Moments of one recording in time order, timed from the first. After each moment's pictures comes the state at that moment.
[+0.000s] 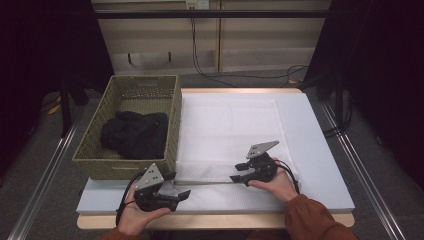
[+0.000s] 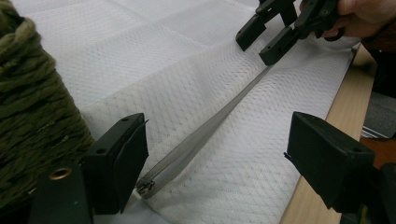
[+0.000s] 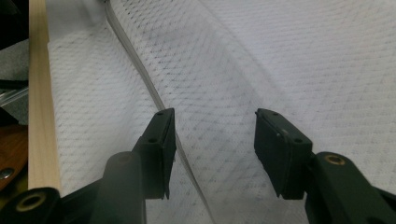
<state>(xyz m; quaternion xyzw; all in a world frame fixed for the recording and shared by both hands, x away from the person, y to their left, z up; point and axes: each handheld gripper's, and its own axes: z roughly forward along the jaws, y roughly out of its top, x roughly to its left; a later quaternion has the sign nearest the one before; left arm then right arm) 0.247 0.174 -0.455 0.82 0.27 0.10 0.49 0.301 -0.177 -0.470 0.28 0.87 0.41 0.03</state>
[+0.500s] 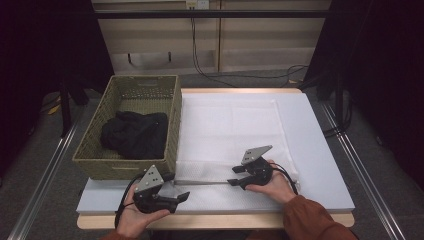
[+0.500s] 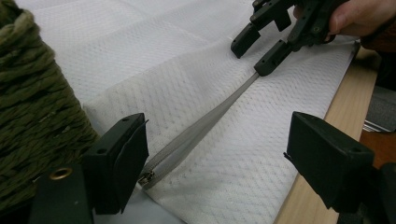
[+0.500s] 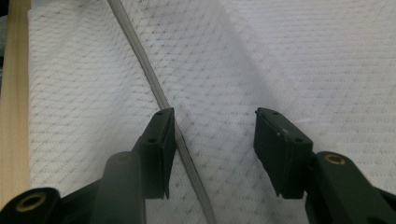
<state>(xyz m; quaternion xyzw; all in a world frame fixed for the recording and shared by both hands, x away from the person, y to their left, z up) 0.242 0.175 -0.454 0.83 0.27 0.10 0.49 0.301 -0.169 -0.483 0.25 0.88 0.39 0.05</state>
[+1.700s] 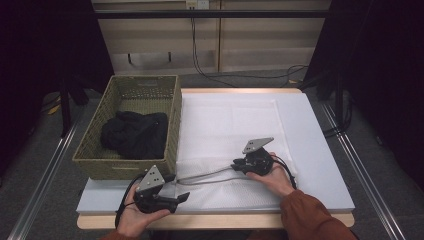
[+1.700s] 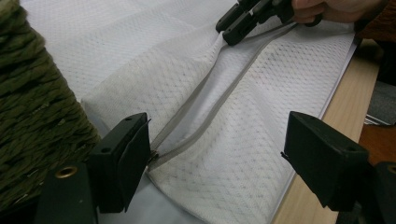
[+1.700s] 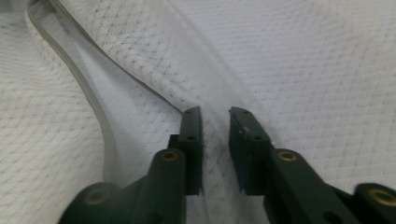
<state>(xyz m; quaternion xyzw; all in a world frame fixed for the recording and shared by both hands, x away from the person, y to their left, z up) 0.244 0.175 -0.455 0.83 0.26 0.10 0.47 0.325 -0.175 -0.483 0.29 0.87 0.38 0.09</state>
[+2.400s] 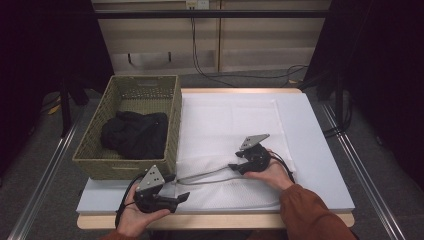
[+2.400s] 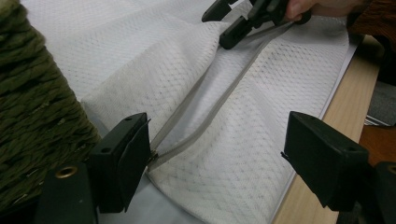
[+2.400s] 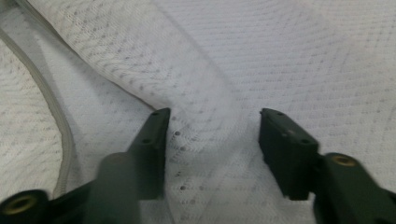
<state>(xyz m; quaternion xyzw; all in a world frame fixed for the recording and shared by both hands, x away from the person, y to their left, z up) 0.244 0.174 -0.456 0.83 0.27 0.10 0.47 0.340 -0.171 -0.483 0.30 0.88 0.37 0.10</state>
